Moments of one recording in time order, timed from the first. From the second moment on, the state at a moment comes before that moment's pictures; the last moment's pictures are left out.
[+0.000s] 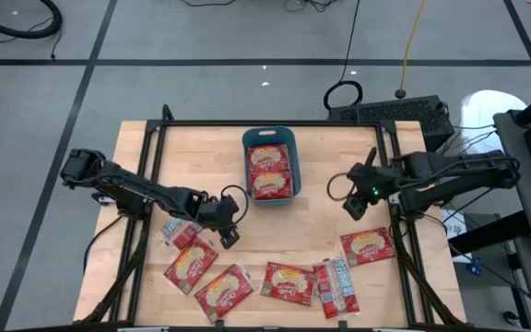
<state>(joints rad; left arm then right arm) -0.23 1.47 0.80 -0.33 -0.06 -0.83 0.12 0.99 1.02 -1.12 0.00 0.95</state>
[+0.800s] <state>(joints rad) -0.44 1.47 0.80 -0.03 -0.15 -1.23 0.42 1.01 0.60 -0.76 -0.05 1.24</state>
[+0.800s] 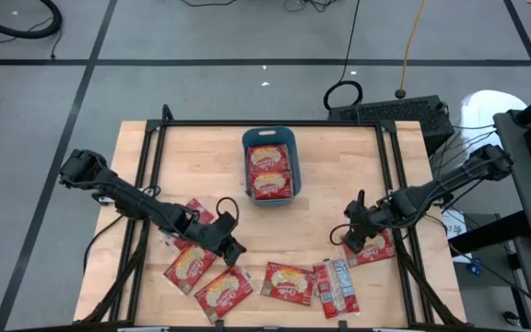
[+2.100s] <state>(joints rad) -0.42 1.47 0.80 -0.08 -0.37 -1.15 0.42 1.02 0.30 -0.28 -0.05 0.80</state>
